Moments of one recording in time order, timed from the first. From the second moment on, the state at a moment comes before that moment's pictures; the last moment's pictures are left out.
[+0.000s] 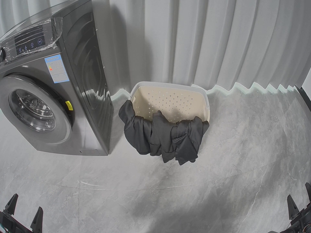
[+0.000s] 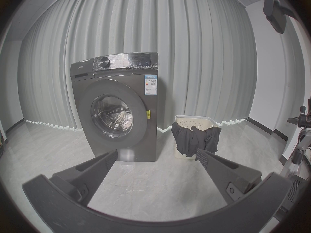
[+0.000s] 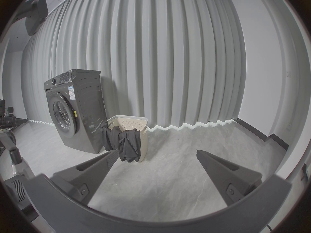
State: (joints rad) left arm 0.00 0.02 -0.02 0.01 -0.02 -0.01; right arm 0.00 0.02 -0.02 0.00 0.02 0.00
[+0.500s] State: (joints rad) left arm 0.00 0.02 -0.02 0.01 -0.02 -0.01; right arm 0.00 0.02 -0.02 0.00 0.02 0.00
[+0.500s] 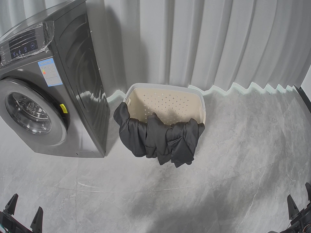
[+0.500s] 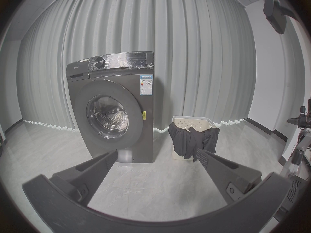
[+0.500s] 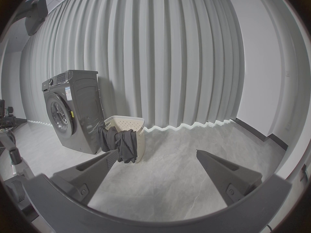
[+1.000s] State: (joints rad) left arm 0.00 0.02 -0.02 0.01 -0.02 -0.01; right arm 0.00 0.02 -0.02 0.00 0.02 0.00
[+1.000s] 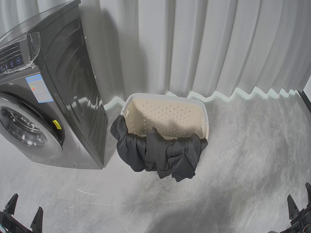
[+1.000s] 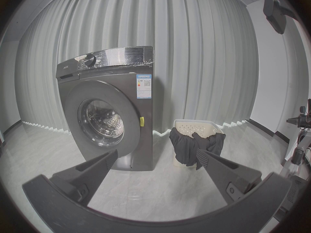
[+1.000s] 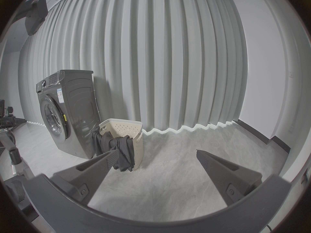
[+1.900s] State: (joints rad) left arm 0.00 0.02 -0.02 0.01 -0.02 -0.01; right arm 0.00 0.02 -0.02 0.00 0.01 0.00
